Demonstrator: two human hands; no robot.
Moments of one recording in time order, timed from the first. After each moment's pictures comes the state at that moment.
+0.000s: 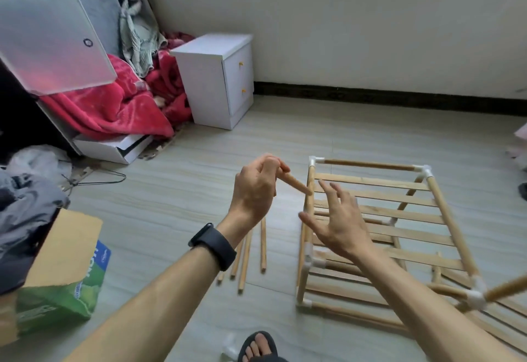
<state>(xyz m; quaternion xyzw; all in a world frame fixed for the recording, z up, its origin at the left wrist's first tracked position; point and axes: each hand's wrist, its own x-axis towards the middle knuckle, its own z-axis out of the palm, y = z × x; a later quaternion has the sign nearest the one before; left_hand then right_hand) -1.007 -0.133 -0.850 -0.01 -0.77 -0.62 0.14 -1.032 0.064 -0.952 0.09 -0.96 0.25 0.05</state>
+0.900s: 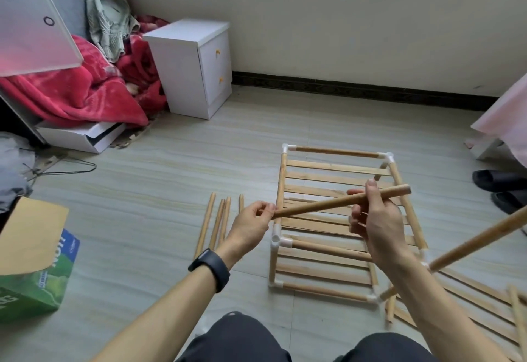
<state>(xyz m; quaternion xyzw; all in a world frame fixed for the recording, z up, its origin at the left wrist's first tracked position) -0.982 -0.094 -0.965 0.06 -0.81 -0.58 -0.09 -0.964 0.151 -0.901 -0.10 -0.61 0.79 0.02</state>
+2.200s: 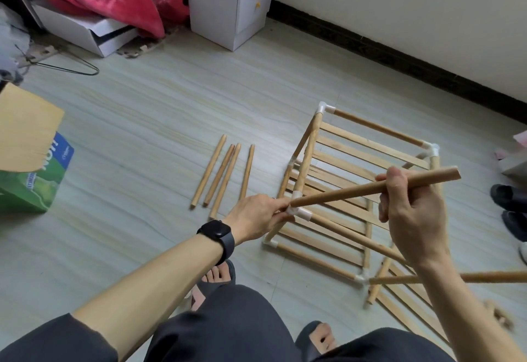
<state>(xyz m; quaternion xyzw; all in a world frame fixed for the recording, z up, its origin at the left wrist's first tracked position) -0.965 -0.115 -1.046 -0.15 -0.94 -0.31 -0.05 -0.963 0.124 -0.888 0.11 -0.84 0.51 0.12</state>
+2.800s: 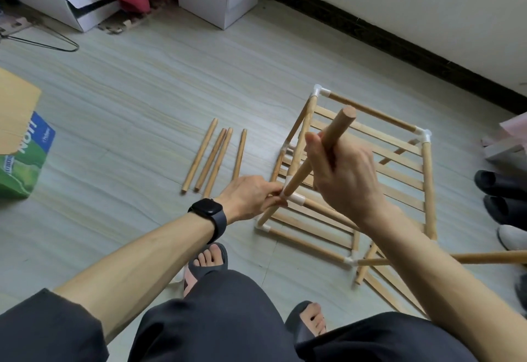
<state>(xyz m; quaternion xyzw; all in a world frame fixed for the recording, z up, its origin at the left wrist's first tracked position) -0.974 -0.119 -1.038 -0.17 -0.94 -0.29 -0.08 -0.982 0.052 -0.888 0.31 -0.88 0.34 0.12</state>
